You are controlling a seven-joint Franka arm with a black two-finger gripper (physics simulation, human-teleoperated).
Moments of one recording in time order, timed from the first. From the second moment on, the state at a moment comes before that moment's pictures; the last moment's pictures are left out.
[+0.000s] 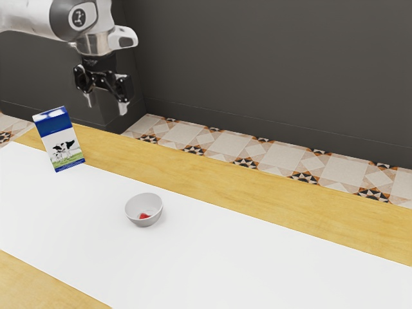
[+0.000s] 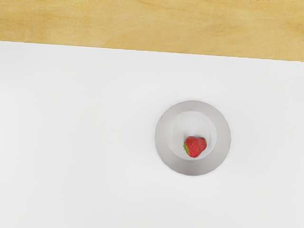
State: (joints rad) arm -0.09 0.06 0.13 -1.55 0.10 1.60 -0.05
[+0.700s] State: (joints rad) arm -0.11 0.03 0.13 -1.63 0.05 1.68 -0.50
